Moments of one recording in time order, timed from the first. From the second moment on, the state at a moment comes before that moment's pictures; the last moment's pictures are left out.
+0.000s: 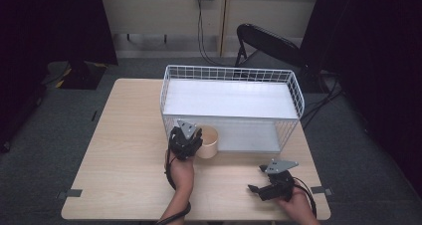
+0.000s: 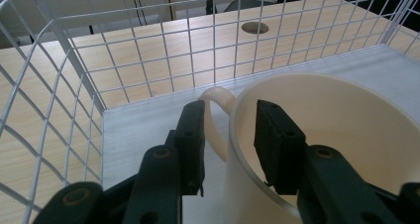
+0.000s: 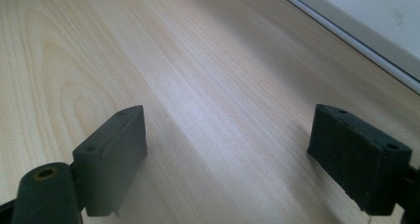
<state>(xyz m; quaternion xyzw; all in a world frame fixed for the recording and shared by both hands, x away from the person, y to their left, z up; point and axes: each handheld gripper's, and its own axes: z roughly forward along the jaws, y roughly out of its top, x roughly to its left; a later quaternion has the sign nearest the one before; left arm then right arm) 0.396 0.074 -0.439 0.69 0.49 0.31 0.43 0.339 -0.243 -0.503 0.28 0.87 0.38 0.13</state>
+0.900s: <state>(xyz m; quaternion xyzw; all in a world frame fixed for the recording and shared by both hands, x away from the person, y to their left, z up) 0.382 0.080 -0.417 0.72 0.46 0.26 0.46 0.339 -0.243 -0.503 0.28 0.87 0.38 0.13</state>
